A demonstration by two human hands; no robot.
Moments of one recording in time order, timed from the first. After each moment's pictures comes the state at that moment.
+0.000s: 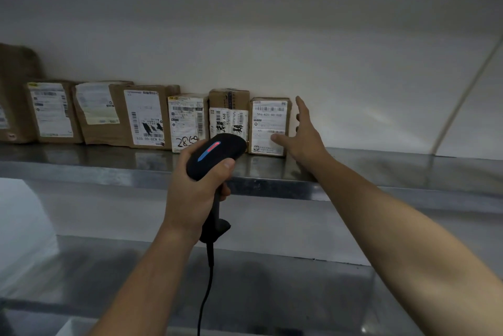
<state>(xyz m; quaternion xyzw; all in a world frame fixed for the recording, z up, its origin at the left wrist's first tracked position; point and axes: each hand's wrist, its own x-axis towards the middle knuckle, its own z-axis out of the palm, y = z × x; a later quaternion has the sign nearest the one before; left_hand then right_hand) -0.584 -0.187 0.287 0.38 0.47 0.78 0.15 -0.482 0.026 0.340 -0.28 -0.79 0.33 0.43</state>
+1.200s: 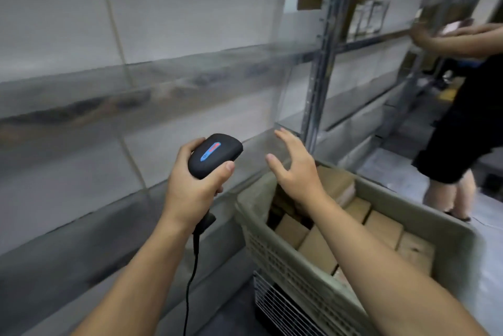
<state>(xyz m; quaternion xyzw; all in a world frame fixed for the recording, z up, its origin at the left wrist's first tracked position) -0.139 -0.047 0.182 0.56 0.43 0.57 0.42 0.077 -0.023 0.152 -0.58 -0.66 0.10 0.47</state>
